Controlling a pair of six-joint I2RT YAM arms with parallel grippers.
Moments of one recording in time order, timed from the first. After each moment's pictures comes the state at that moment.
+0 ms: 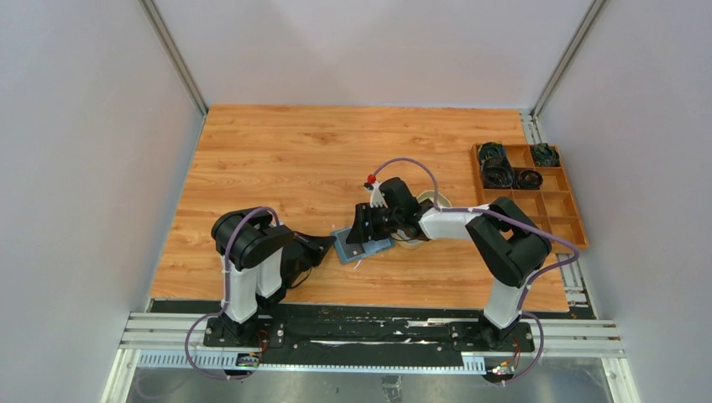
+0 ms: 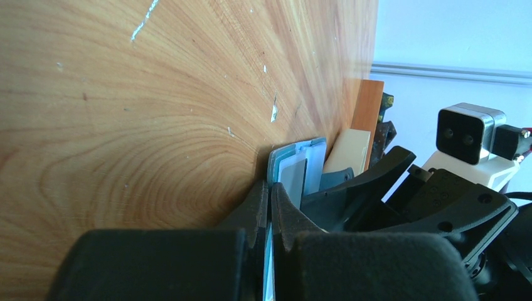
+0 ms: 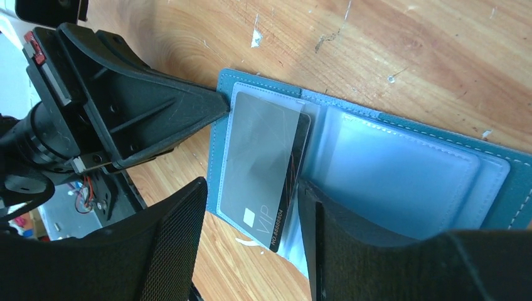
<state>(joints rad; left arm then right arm) -0.68 1.98 0.05 1.54 -0.21 -1.50 0.71 1.78 0.88 0.16 -0.49 0.50</state>
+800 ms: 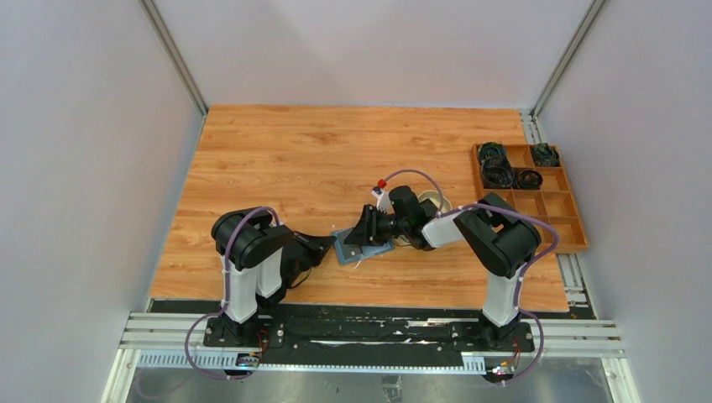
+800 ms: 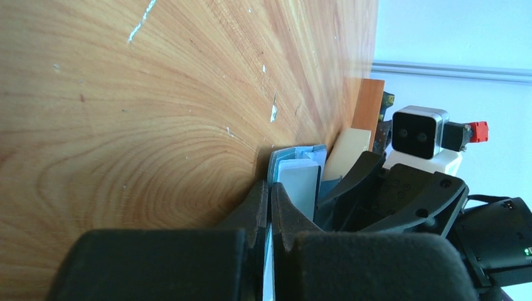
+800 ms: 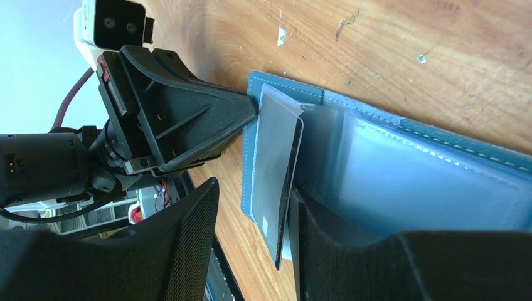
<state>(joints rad) -0.68 1.98 0.05 1.54 -0.21 -1.49 0.67 1.86 0.74 0.57 -0.64 0.83</state>
